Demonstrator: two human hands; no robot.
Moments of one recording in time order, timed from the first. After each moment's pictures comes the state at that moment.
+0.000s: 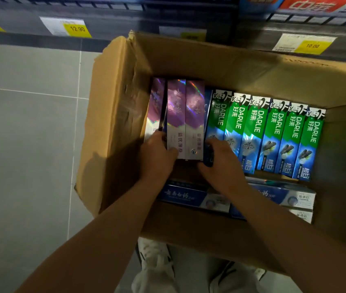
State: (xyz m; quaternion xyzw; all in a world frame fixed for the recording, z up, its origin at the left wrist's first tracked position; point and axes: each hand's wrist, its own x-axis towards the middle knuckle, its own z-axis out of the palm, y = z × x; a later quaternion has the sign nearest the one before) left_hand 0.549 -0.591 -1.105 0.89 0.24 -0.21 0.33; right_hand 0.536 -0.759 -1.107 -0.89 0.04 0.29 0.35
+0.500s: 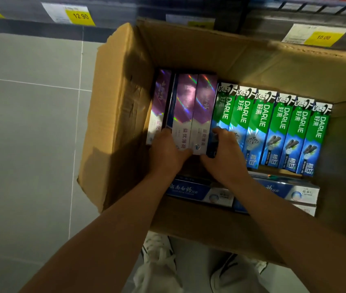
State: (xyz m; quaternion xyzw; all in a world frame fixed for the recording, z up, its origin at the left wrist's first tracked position) left_hand 0.540 -0.599 -1.124 0.88 0.22 -0.24 0.34; right_hand 0.537 -0.754 -1.117 -0.90 0.05 0.25 0.35
